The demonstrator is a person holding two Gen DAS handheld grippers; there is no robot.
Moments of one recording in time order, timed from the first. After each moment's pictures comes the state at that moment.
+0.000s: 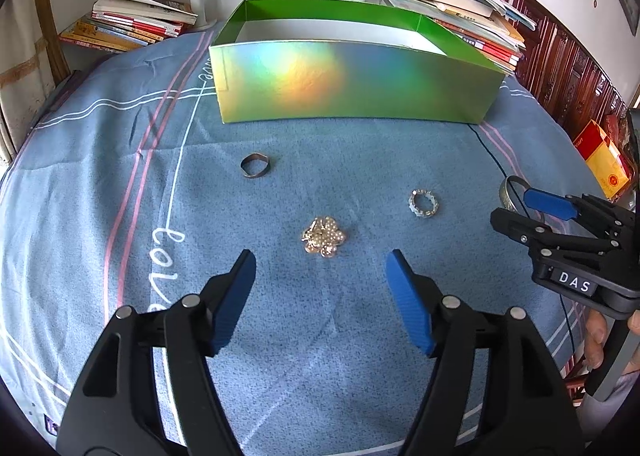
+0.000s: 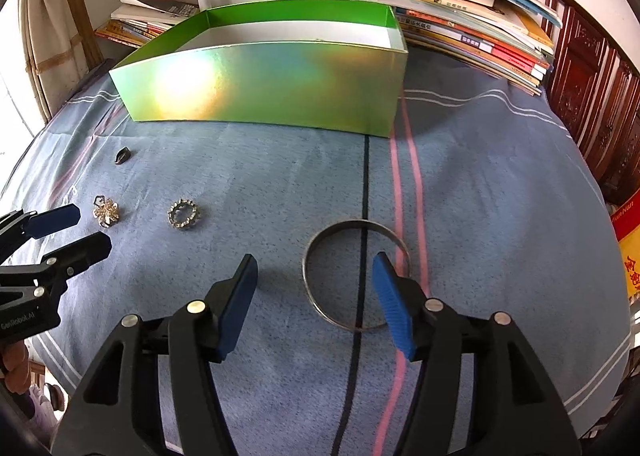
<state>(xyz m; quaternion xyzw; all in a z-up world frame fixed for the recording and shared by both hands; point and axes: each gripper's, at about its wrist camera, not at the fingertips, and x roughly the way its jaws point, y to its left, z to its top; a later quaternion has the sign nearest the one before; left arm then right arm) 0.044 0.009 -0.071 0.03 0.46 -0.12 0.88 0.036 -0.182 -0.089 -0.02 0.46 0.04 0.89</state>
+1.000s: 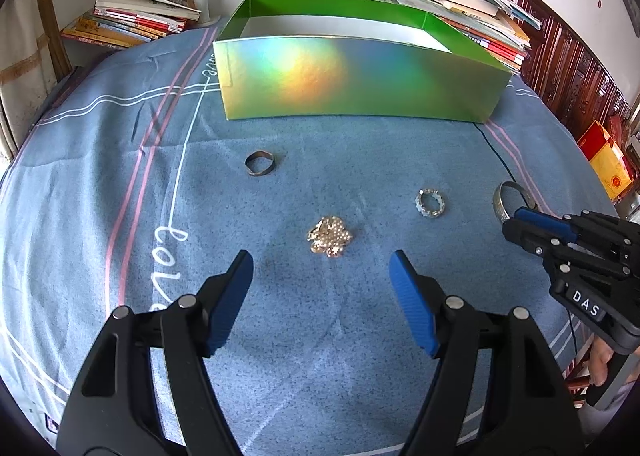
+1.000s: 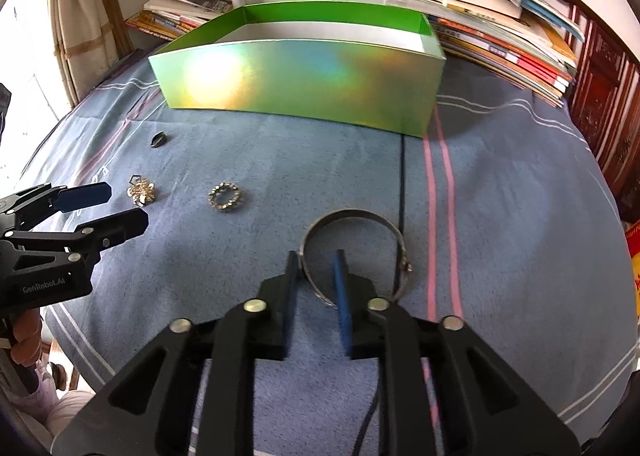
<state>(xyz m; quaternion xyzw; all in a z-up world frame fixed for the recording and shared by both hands) 0.047 0.009 -0.072 0.03 0.46 -0.12 0.88 0.019 -0.177 -0.086 -0.01 0.45 0.09 0.89</state>
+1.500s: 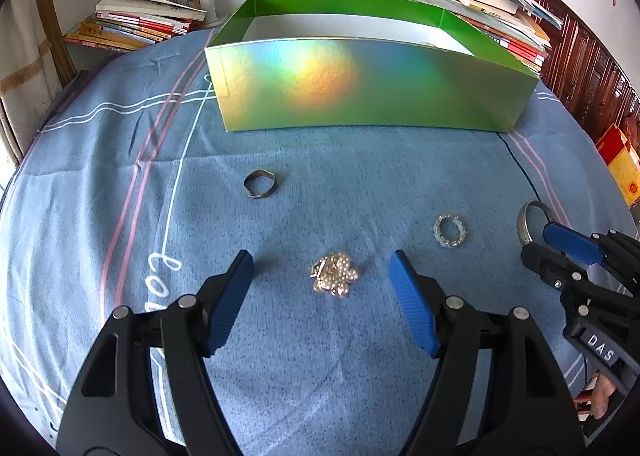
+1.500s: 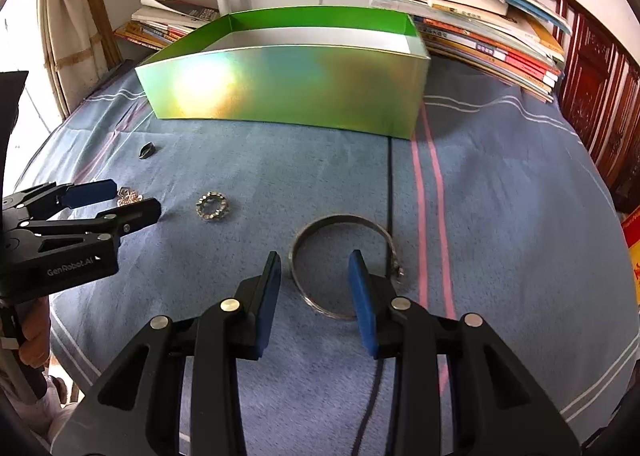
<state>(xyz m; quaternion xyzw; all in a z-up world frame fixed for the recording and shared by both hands) 0.071 0.000 -0.078 0.04 0.46 -0.09 0.88 0.022 -0.172 -0.089 -0.02 0.44 0.07 0.89</state>
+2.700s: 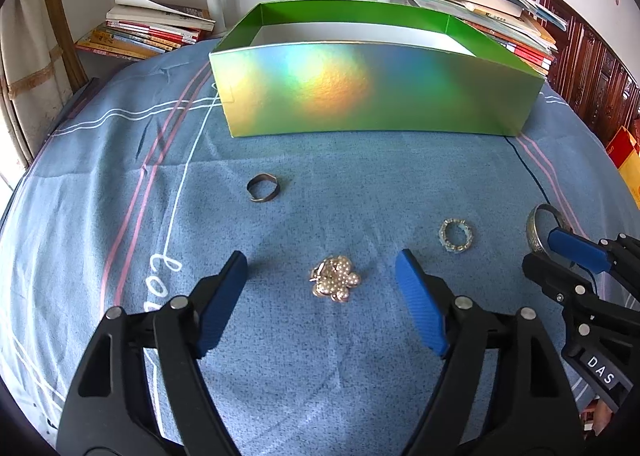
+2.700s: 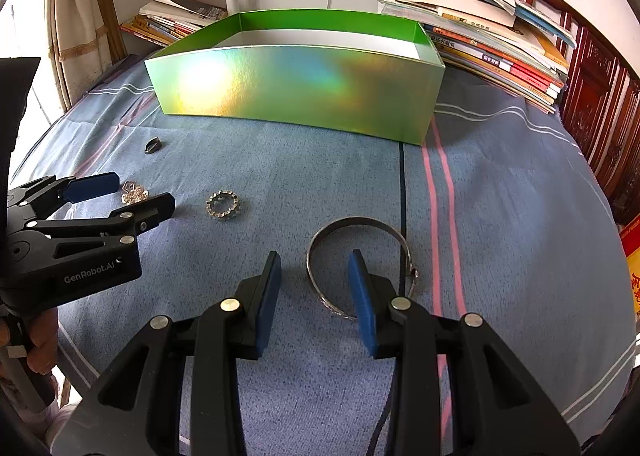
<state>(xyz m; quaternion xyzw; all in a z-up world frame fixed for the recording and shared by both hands) 0.067 -0.005 -0.082 0.05 0.44 -0.07 0.89 0.019 -0.166 -0.090 -0.03 0.43 0.07 0.90</state>
